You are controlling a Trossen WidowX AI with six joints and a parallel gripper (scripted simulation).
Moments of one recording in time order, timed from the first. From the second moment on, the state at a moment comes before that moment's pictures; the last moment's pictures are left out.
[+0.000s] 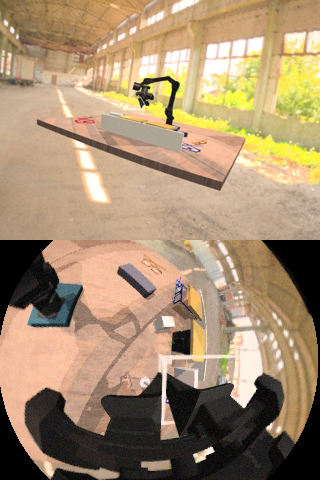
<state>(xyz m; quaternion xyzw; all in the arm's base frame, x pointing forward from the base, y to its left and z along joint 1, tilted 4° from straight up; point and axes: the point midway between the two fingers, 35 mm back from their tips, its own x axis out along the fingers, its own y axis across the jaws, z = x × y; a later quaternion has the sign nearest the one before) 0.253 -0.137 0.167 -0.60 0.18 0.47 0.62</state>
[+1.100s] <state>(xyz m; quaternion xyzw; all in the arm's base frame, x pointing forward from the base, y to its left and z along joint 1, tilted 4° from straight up) 0.262 -0.026 0.148 -0.51 0.36 0.55 0.55</state>
